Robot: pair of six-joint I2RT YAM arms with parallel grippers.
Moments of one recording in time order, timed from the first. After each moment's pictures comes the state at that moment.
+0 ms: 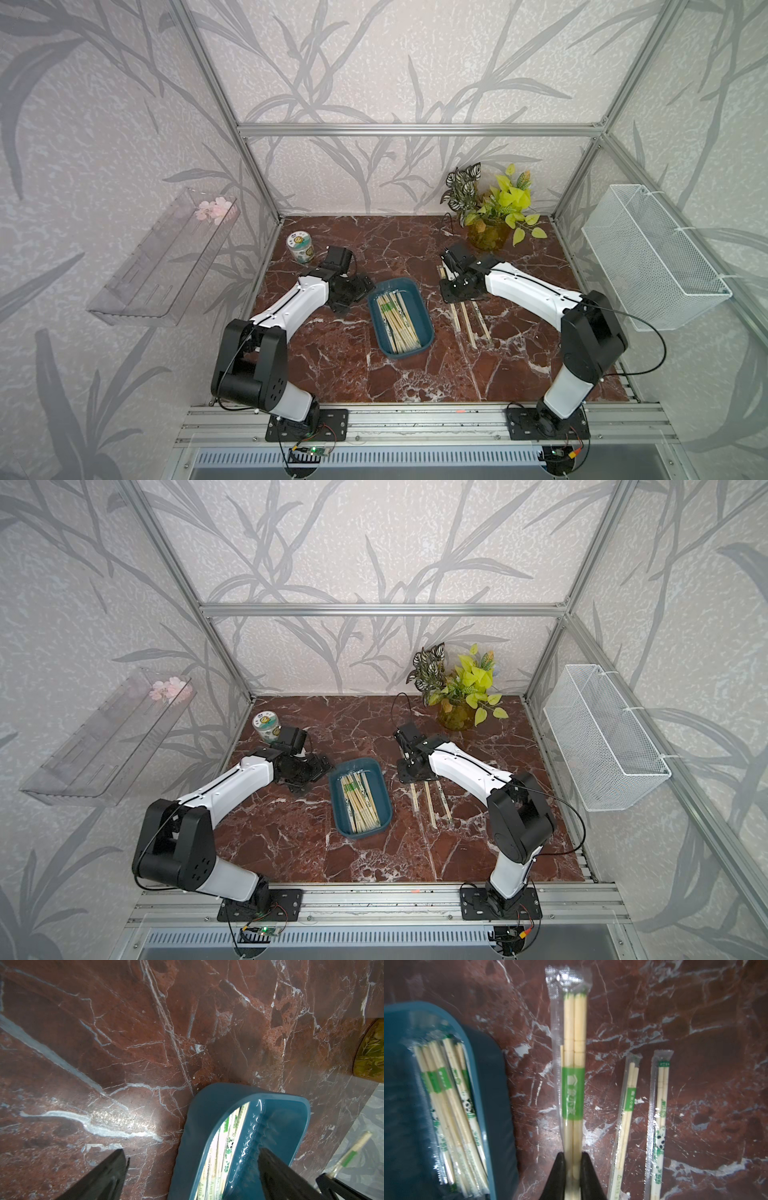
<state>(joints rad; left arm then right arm) -0.22 1.51 1.00 -0.65 0.23 -0.84 0.62 1.74 1.29 -0.78 0.04 0.43</state>
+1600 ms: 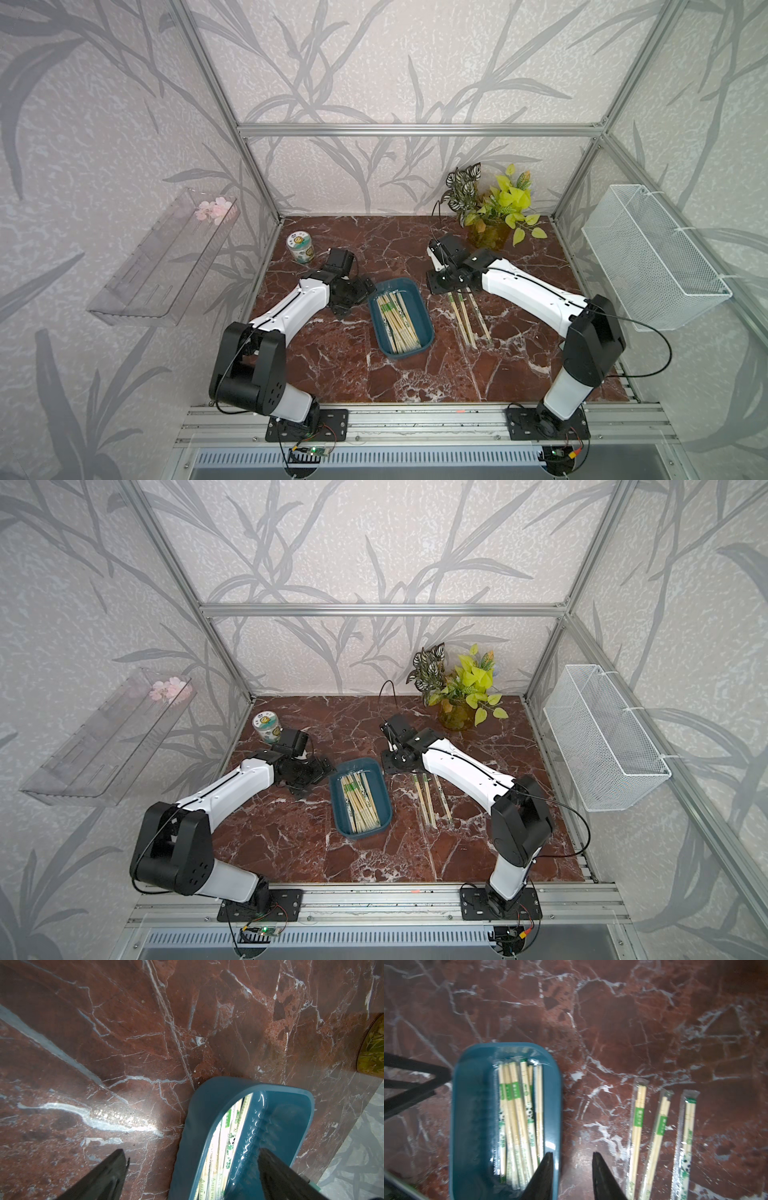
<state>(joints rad) -0.24 1.49 0.98 -0.65 0.22 -0.85 0.72 1.74 1.48 -0.77 -0.01 0.43</state>
